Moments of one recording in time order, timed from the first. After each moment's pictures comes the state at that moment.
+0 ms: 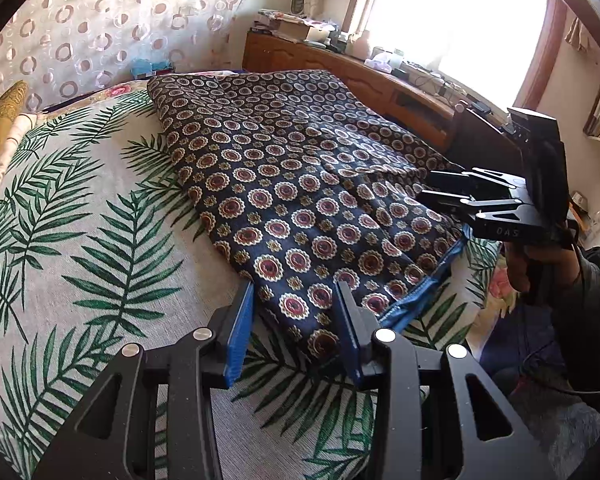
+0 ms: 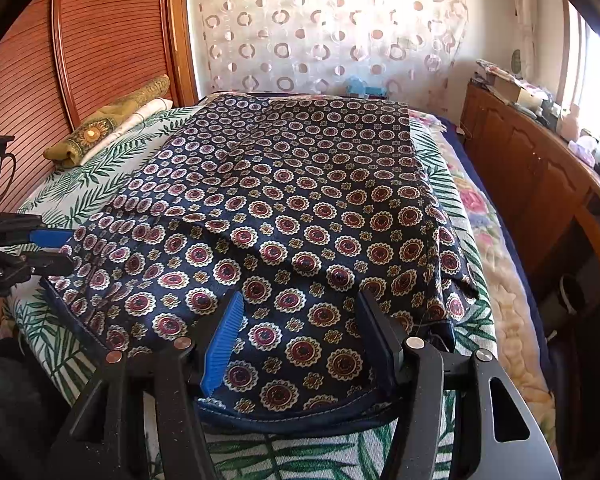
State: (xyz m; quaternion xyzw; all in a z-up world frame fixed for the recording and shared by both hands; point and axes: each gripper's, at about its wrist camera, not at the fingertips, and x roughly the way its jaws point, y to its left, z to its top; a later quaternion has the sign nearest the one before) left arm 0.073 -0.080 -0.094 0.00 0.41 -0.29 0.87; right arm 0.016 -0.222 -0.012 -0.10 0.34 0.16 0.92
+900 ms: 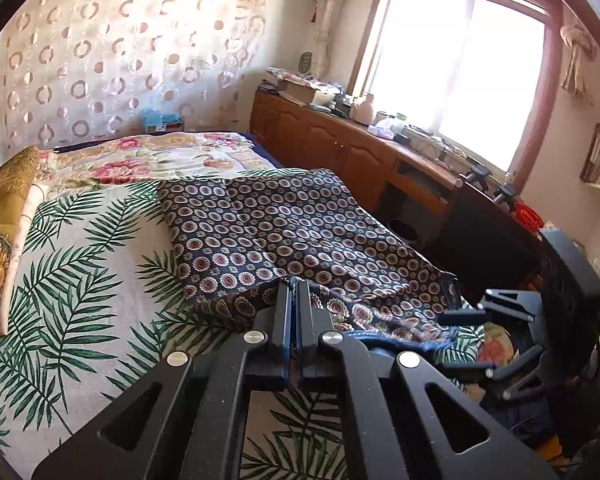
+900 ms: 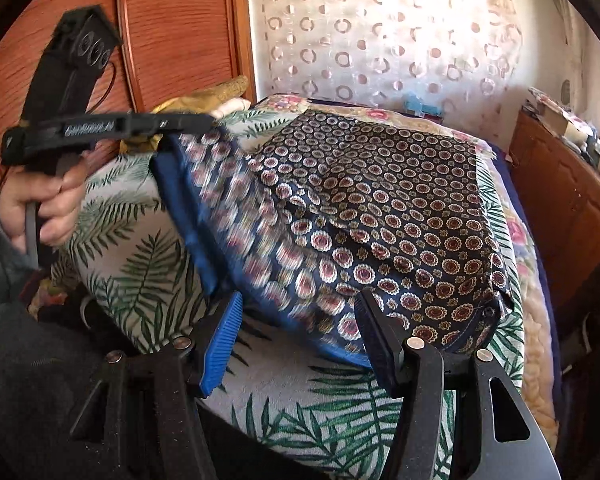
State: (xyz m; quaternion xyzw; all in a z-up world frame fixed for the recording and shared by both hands) left arm 0.105 -0.075 -0.024 -0.05 0.32 -0.27 0.91; right arm -0.033 -0.203 0.004 -0.14 0.33 0.25 0.90
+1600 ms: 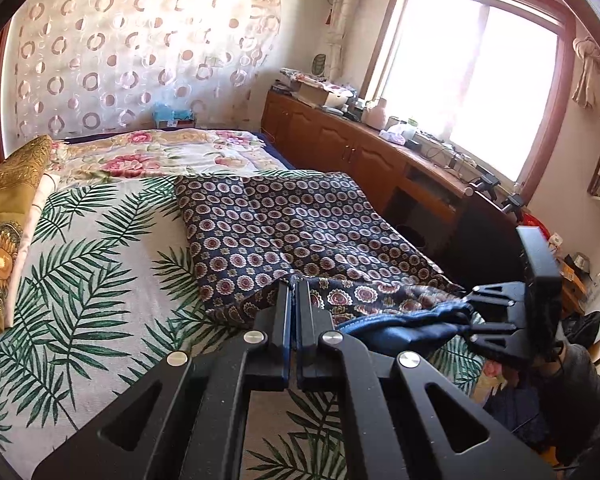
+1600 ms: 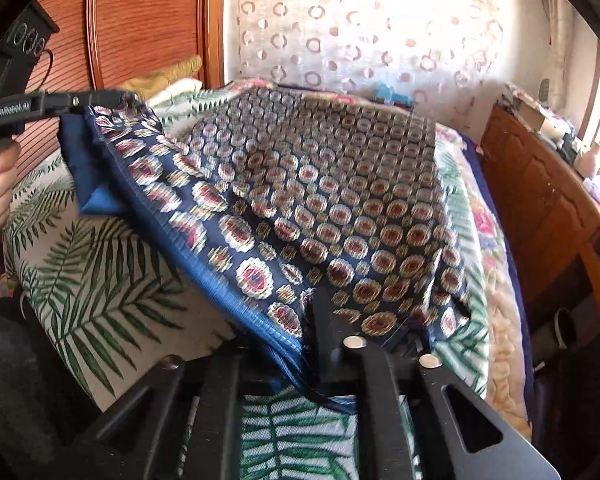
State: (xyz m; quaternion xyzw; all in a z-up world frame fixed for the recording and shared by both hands) left arm 0.112 -0.066 -0.027 -0.06 0.32 -0.25 0.91; right arm 0.025 -0.218 -0.006 -0.15 0.33 0.19 0.91
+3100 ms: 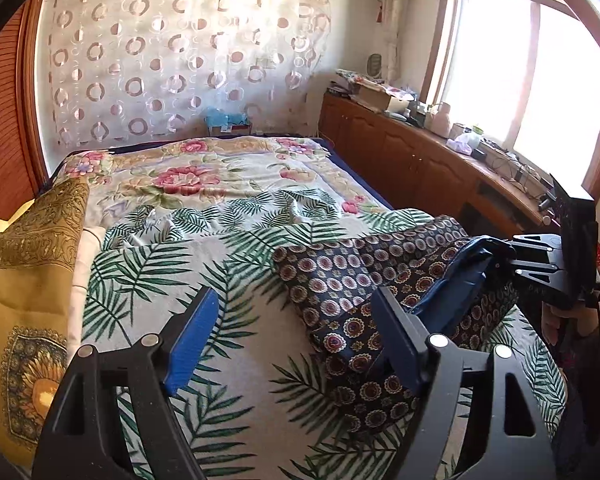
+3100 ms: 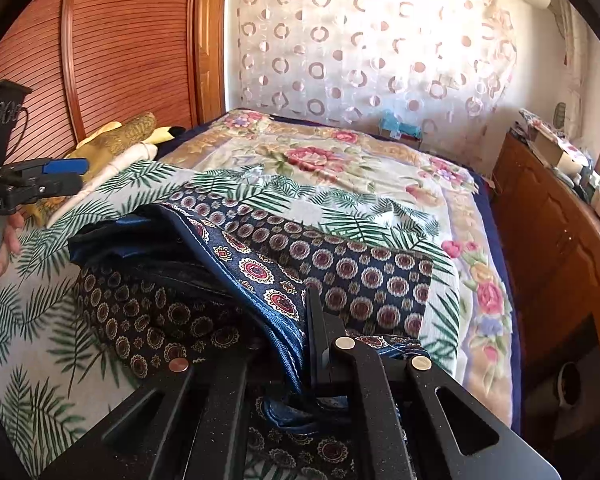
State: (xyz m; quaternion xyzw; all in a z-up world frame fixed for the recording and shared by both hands) left arm 0.244 -0.020 -0.020 -0.03 0.33 -0.16 0.93; right arm 0.226 -0.199 0.040 -0.14 0.31 0.21 0.92
